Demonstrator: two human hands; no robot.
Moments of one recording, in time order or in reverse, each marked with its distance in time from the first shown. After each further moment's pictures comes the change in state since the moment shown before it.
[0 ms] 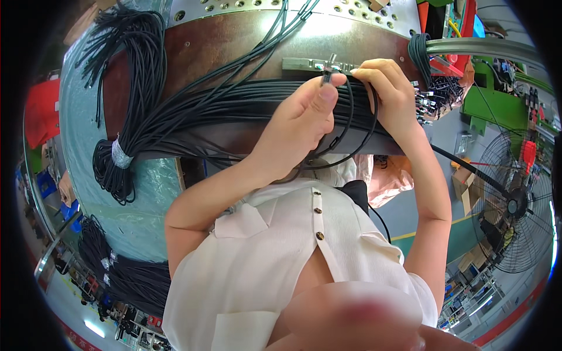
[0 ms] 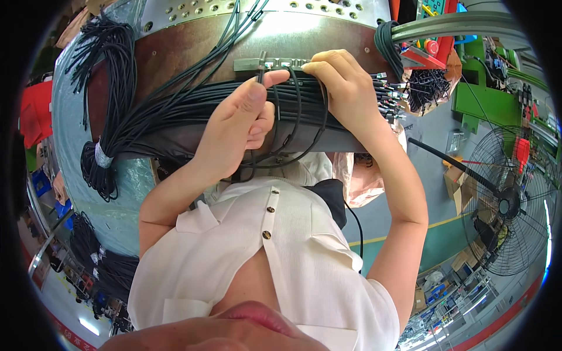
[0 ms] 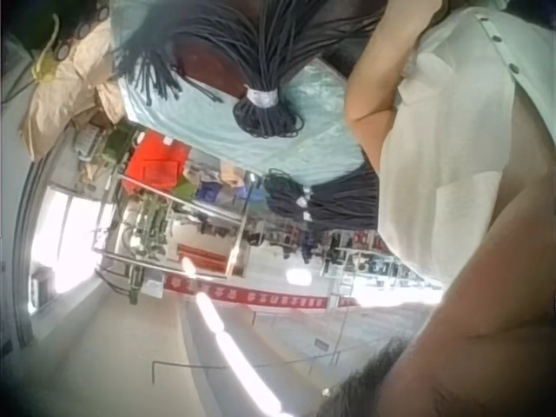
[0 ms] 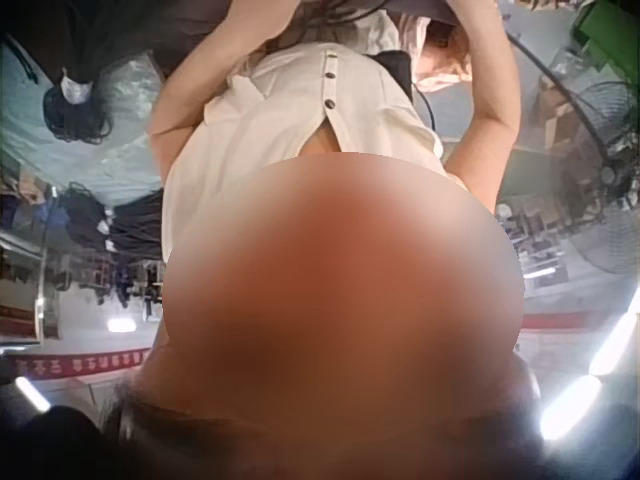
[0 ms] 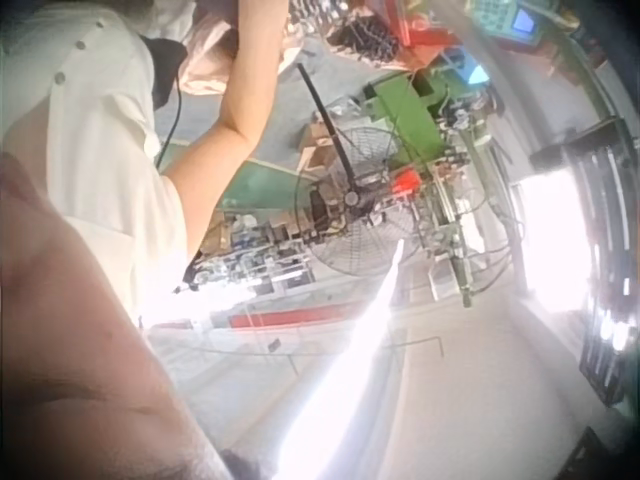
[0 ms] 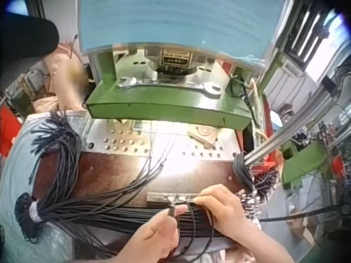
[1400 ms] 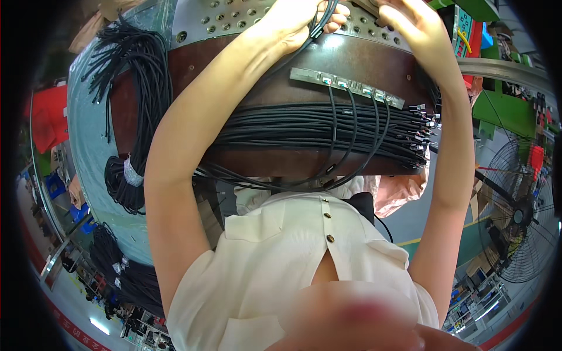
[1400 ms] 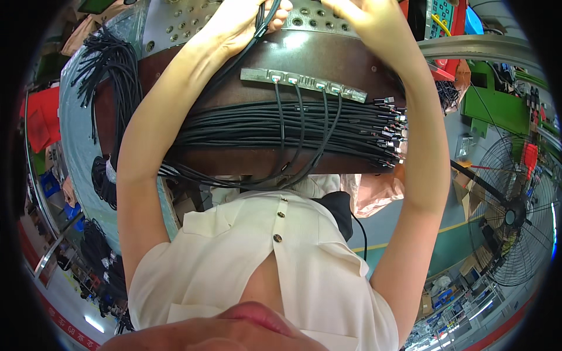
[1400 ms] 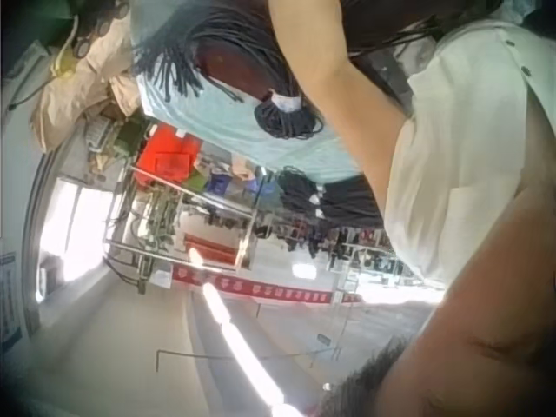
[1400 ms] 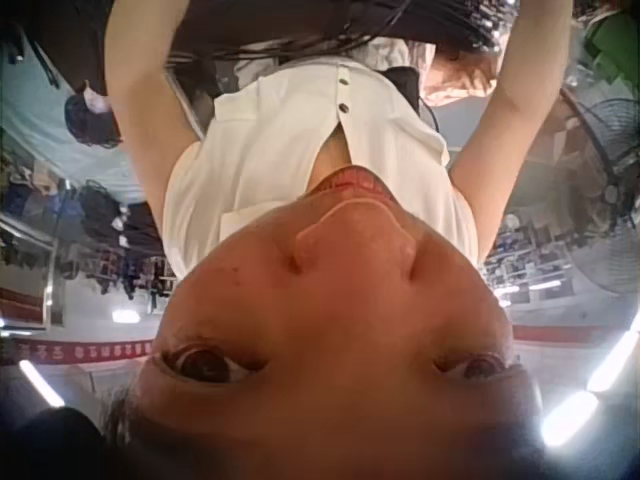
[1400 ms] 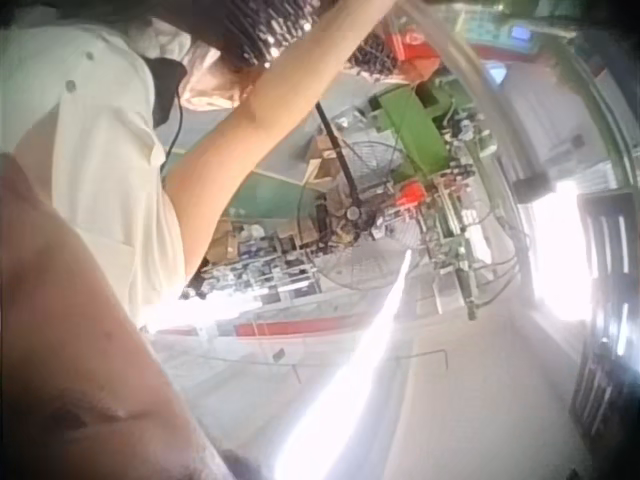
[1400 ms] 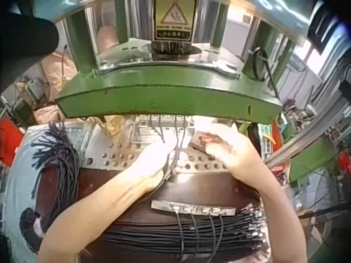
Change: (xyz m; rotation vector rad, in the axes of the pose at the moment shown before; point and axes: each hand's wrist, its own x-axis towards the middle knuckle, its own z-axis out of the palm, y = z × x) left_hand 0.190 0.057 -0.077 -0.429 -0.080 0.131; right_hand 0.109 0.080 -0.024 0.286 -0.227 0.233
